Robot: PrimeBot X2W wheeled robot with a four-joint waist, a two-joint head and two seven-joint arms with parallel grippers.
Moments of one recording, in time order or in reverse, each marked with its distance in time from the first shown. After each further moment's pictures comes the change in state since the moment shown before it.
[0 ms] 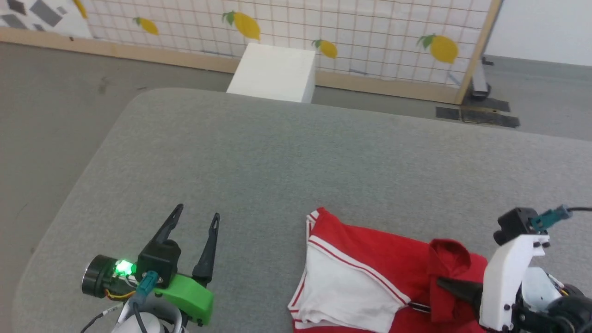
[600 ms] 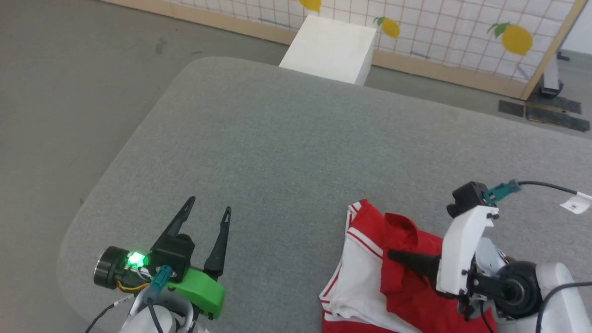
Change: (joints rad) left arm -0.036 -0.035 -0.018 0.021 0.039 -0.001 -0.002; right arm -0.186 0.003 0.132 0.287 0.171 0.000 -0.147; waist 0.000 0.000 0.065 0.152
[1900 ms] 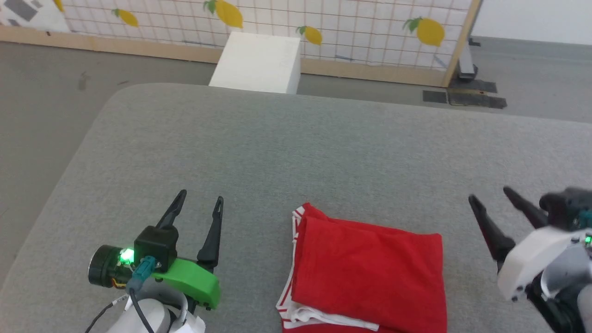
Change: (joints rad) left arm 0.009 -0.022 0.063 -0.020 -0.077 -0.018 0.002; right arm 0.101 -0.286 0.054 -0.101 -0.384 0.000 -0.792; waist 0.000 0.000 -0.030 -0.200
